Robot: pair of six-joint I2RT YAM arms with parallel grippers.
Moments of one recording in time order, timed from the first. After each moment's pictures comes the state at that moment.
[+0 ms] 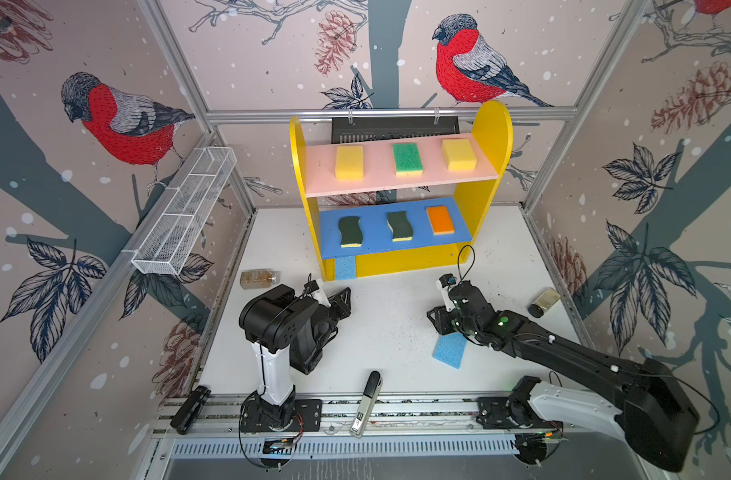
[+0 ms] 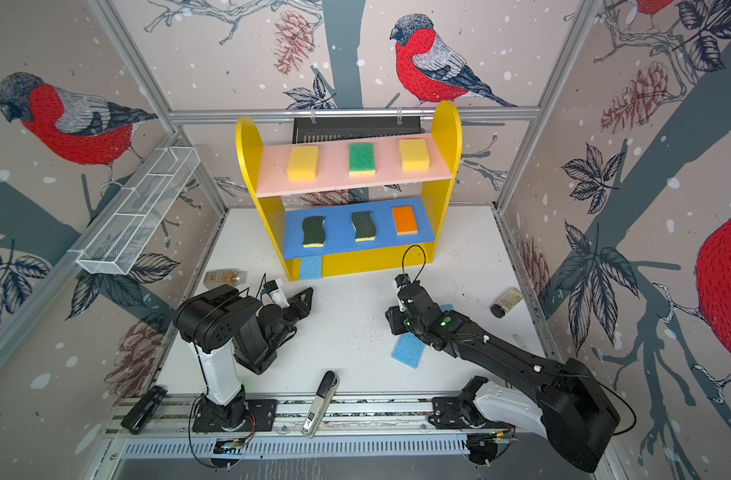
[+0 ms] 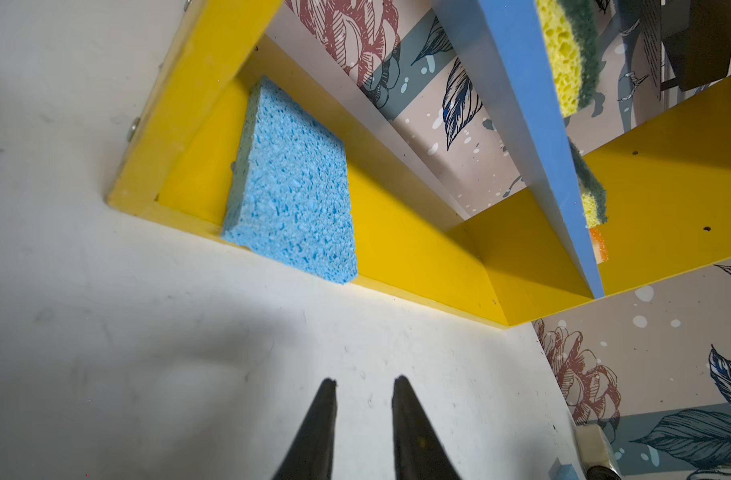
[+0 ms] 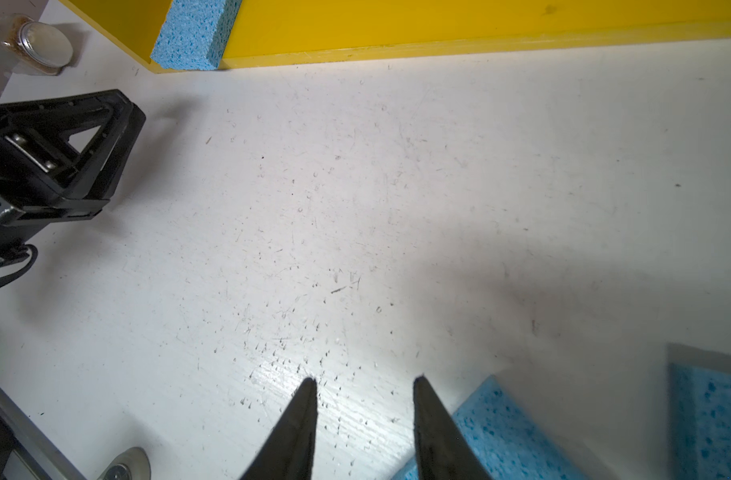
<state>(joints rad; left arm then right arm) -0.46 1.91 0.17 1.52 -0.05 -0.89 0.77 1.11 0.57 -0.28 0.00 0.42</state>
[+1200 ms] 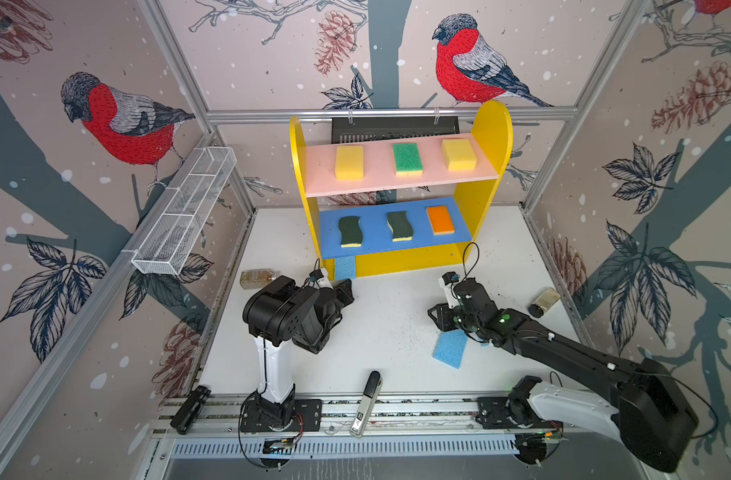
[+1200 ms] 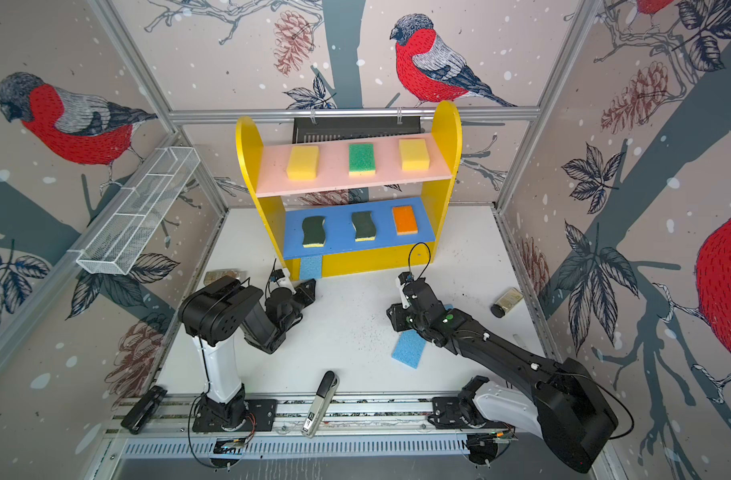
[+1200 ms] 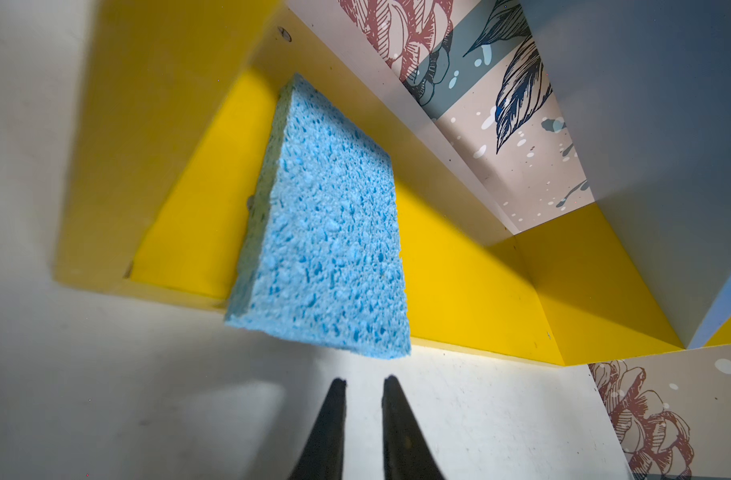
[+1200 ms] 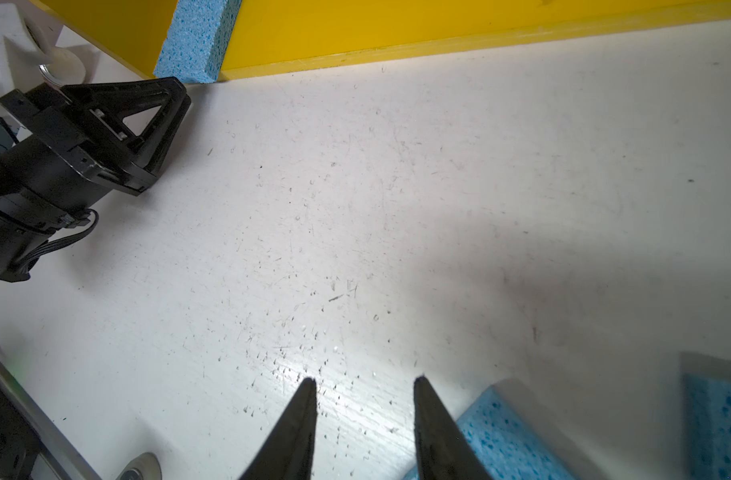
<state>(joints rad) -0.42 1.96 0.37 1.28 -0.06 -0.88 0.71 1.12 0.56 -0.25 -0.08 0.42</state>
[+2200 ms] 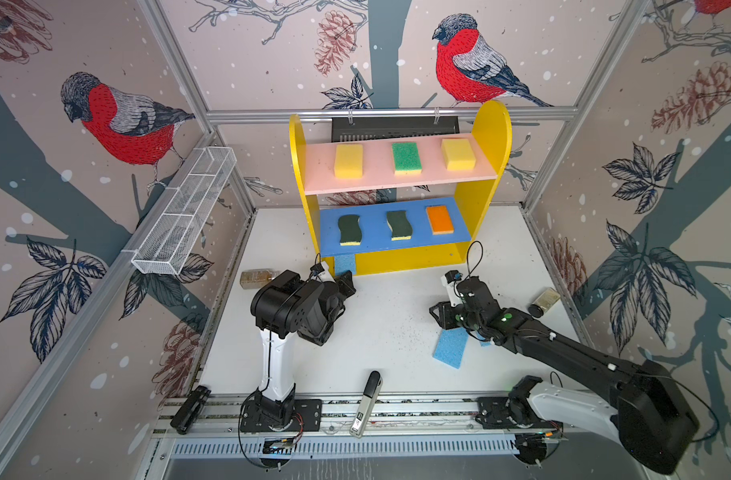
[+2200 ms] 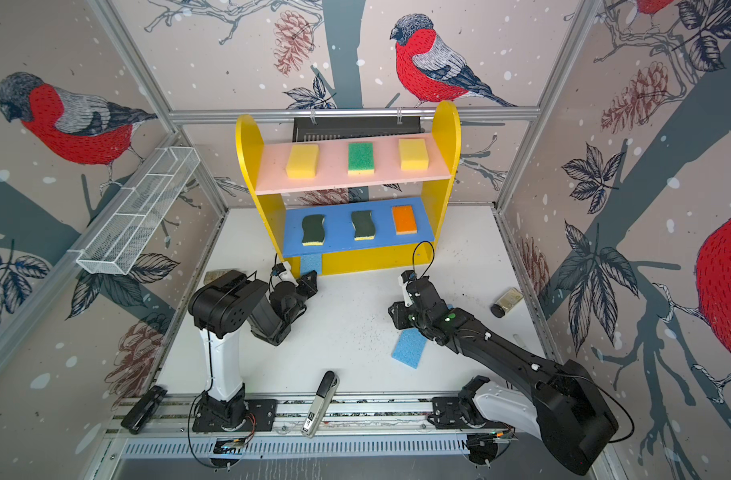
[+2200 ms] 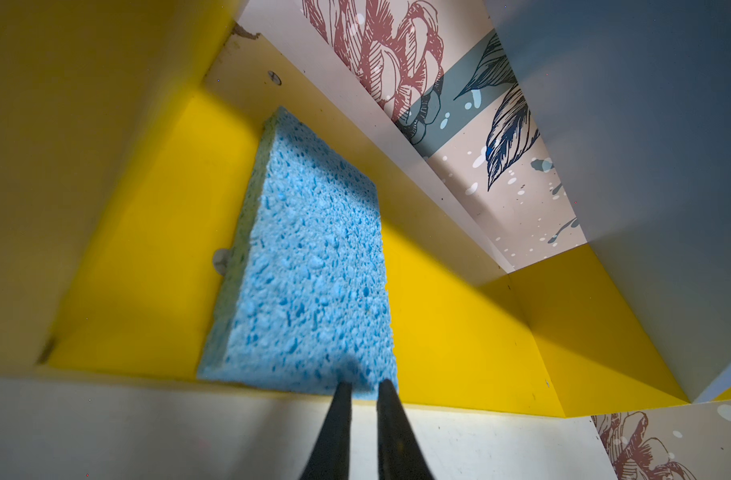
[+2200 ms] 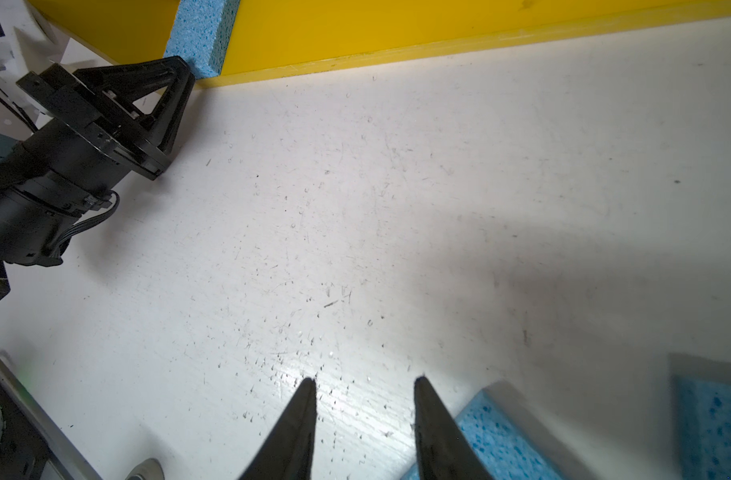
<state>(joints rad) -0.41 2.04 0.46 1.32 -0.08 -0.90 0.67 1.11 0.55 -0.25 -0.11 0.42</state>
